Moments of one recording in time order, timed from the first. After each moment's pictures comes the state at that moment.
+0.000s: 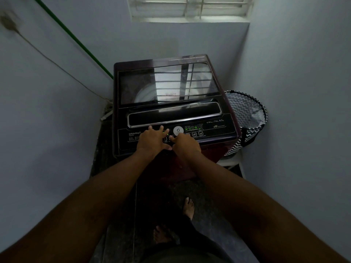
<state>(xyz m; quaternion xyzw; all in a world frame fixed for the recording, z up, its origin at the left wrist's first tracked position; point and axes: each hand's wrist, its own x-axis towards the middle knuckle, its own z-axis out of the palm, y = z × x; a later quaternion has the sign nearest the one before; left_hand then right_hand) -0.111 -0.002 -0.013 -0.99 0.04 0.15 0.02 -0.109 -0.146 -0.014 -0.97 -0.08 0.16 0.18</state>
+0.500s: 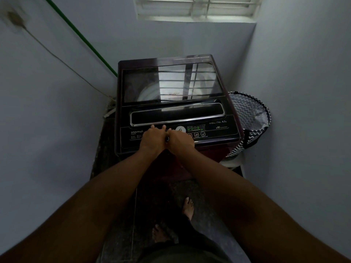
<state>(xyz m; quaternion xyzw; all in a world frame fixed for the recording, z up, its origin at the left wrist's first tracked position) -0.115 -0.008 -0.004 -0.99 0.00 0.12 -0.01 -0.102 -0.120 -0.002 -0.97 -0.15 0.14 0.14</state>
